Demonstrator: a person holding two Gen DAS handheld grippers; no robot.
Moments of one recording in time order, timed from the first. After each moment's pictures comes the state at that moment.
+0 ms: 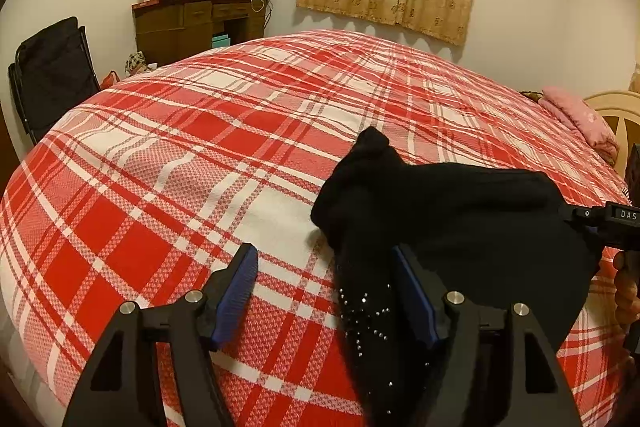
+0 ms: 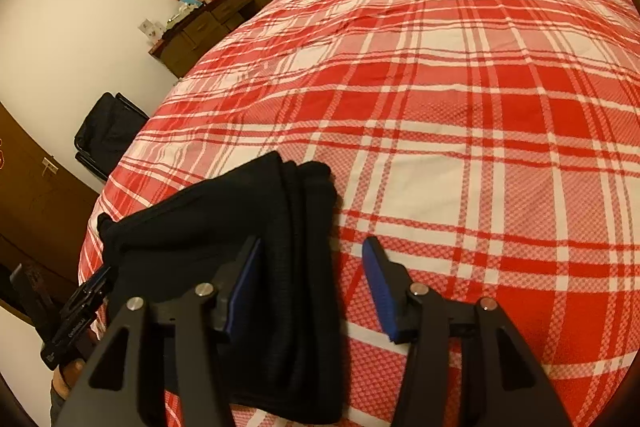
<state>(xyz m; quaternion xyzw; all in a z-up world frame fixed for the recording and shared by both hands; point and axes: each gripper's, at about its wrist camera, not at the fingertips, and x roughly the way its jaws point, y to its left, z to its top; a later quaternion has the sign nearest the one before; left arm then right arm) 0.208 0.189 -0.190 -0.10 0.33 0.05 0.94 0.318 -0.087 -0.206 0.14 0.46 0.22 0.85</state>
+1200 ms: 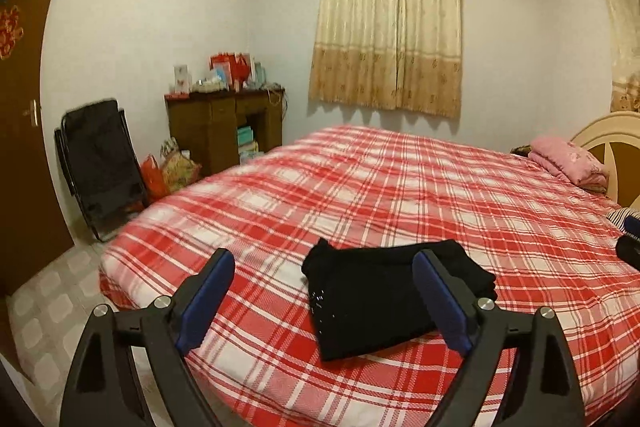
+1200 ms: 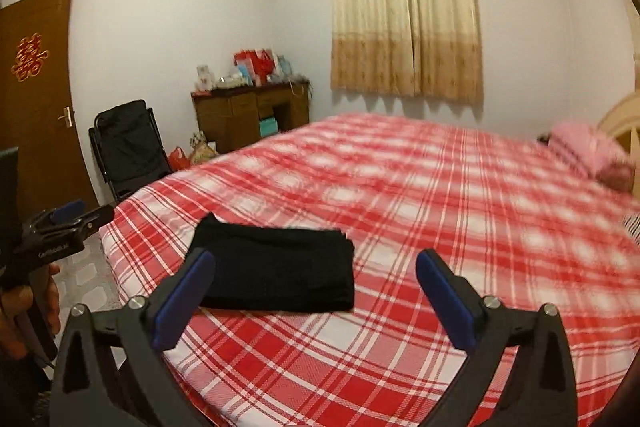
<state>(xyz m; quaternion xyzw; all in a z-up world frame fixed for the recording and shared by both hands) 0.042 0.120 -0.045 -0.04 0.18 0.11 0.98 0.078 -0.086 -0.040 -0.04 0.20 0.20 0.96</state>
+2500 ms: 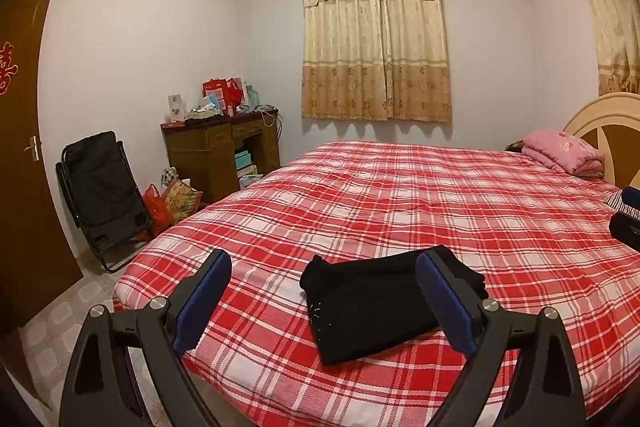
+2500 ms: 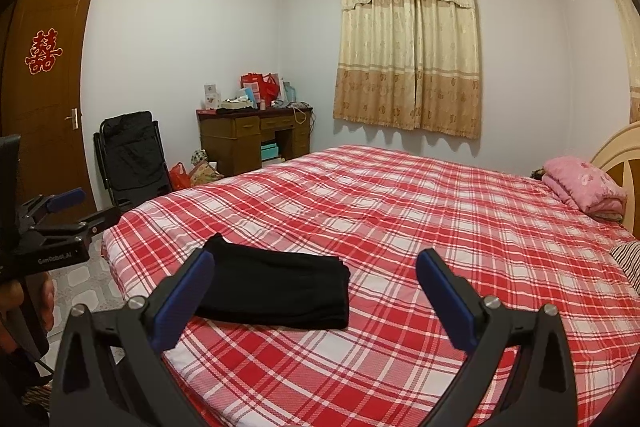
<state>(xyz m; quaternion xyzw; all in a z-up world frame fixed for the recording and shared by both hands) 0.024 0.094 -0.033 0.00 0.15 0.10 0.98 0.048 -0.083 -0.024 -0.06 0.15 0.20 0.97</state>
